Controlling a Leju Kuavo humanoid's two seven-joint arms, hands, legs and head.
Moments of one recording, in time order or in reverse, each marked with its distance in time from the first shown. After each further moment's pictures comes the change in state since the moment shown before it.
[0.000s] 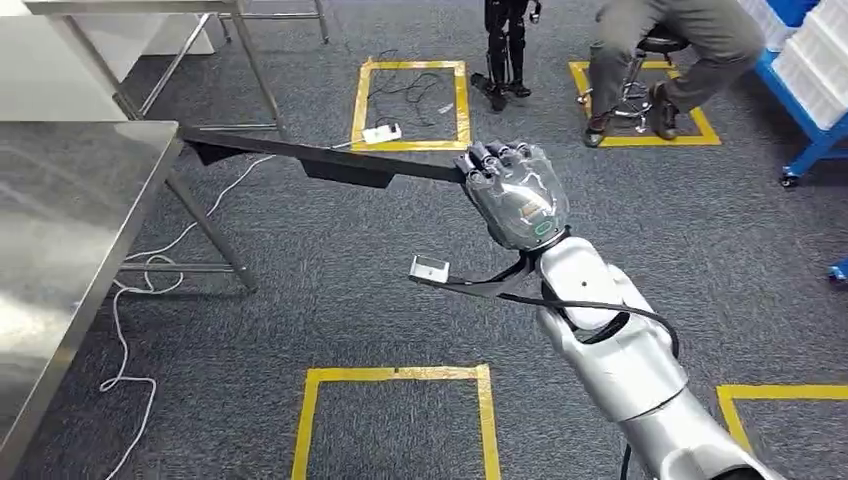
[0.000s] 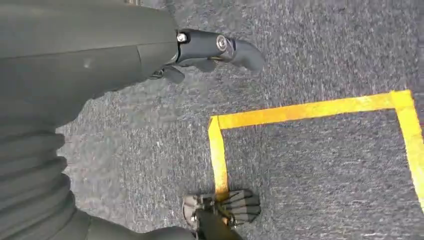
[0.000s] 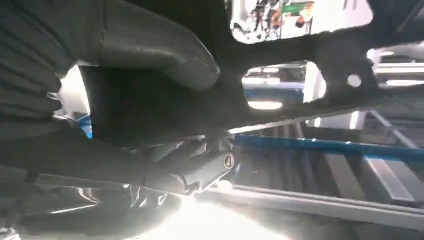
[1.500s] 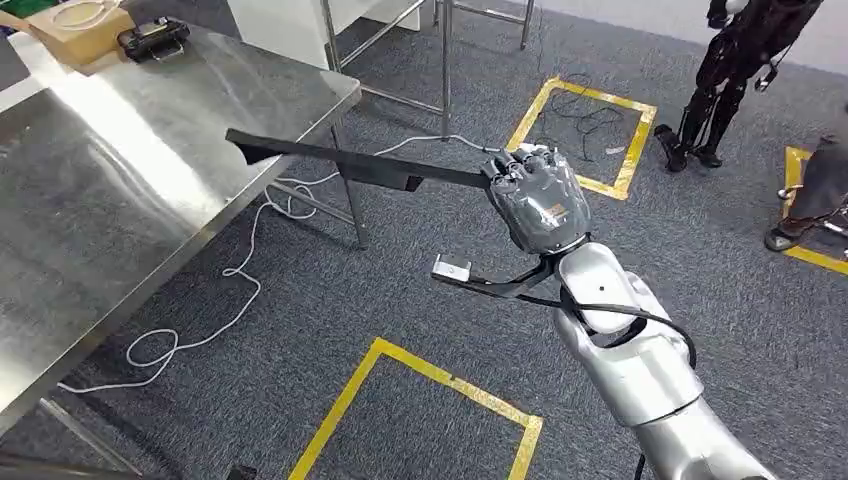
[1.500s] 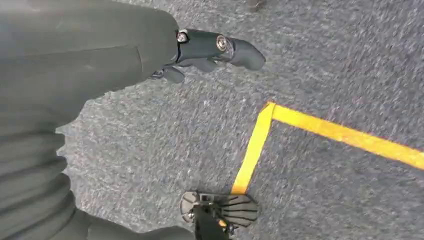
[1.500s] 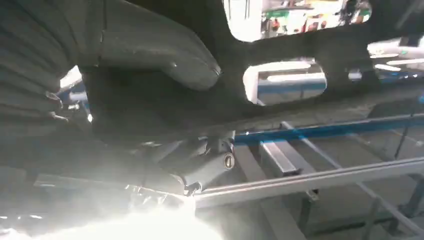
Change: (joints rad) left arm -0.010 -0.001 0.002 -0.001 -0.024 -0.005 0.008; right arm 0.018 -0.033 -0.047 0.026 0.015 -0.001 -0.003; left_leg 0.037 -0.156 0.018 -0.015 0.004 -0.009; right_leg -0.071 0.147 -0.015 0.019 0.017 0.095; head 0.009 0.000
